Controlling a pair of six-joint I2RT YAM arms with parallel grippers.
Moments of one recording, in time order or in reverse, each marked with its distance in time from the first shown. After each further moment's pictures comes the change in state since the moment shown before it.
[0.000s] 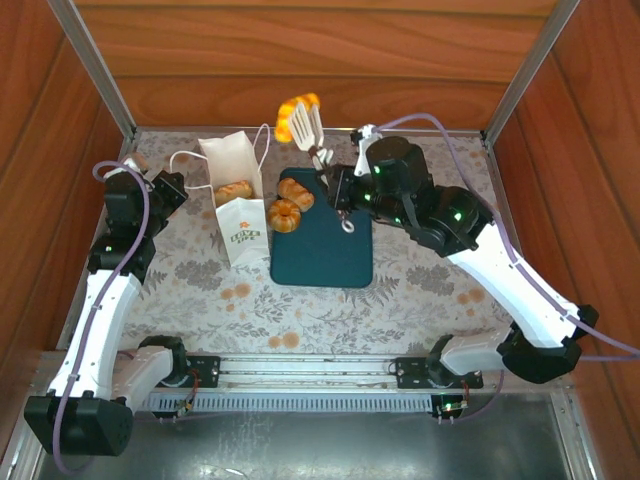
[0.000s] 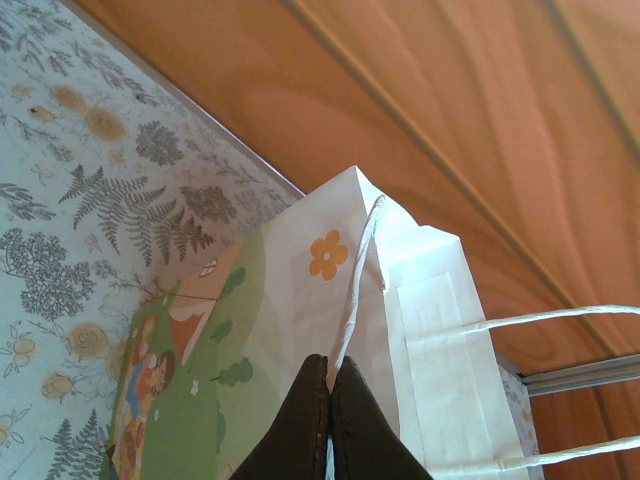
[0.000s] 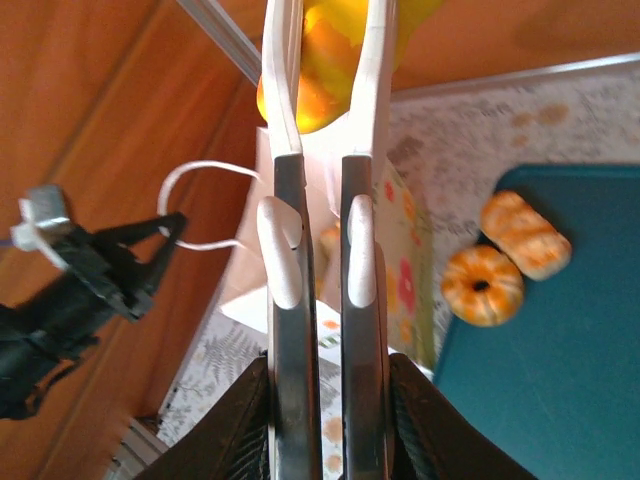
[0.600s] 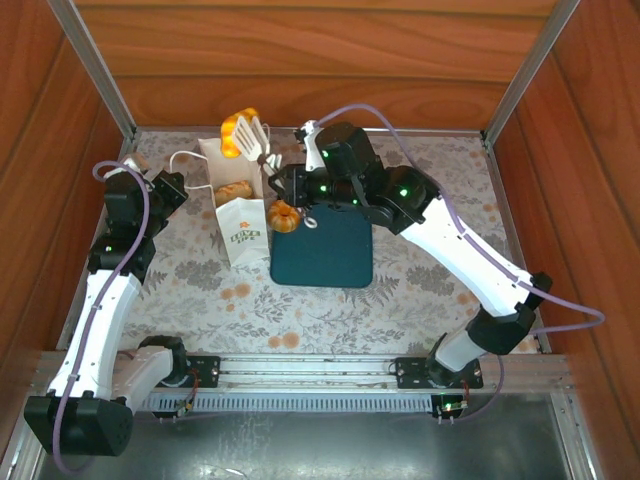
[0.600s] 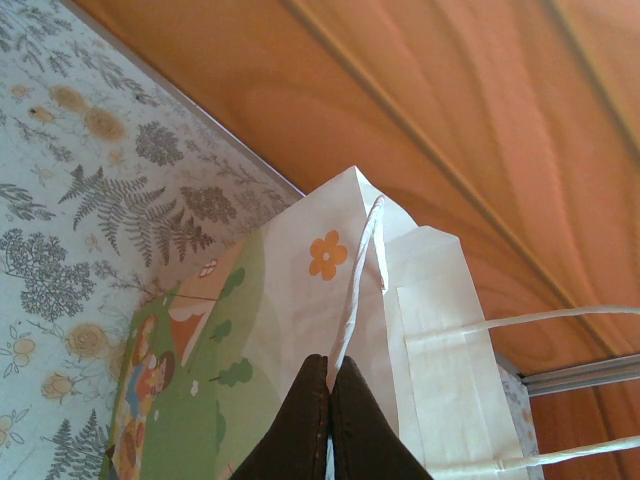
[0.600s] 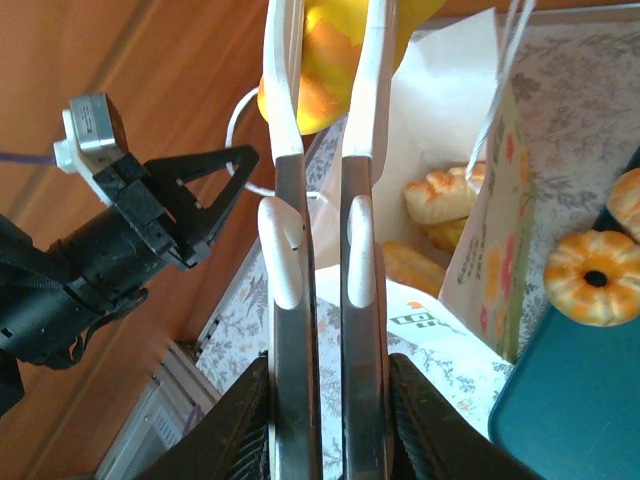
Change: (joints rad) left arm 0.000 0.000 0.001 0.000 0.000 0.000; right arm 0.037 0.226 0.143 0.012 -0.196 -0.044
